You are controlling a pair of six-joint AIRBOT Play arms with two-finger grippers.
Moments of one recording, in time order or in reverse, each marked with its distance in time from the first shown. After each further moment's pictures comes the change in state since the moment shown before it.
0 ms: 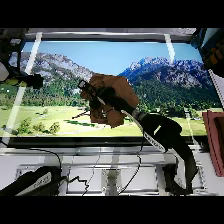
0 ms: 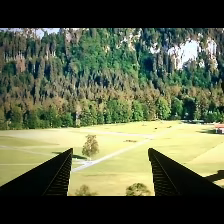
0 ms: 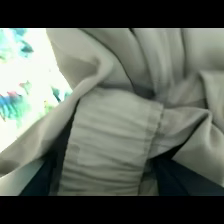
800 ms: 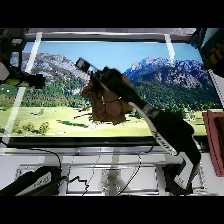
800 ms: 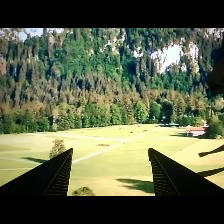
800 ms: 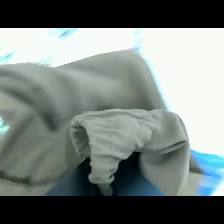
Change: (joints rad) left arm 0.000 -0.002 0.000 -0.068 0.000 0.000; right arm -0.063 0.156 0.171 -0.150 0.151 -0.008
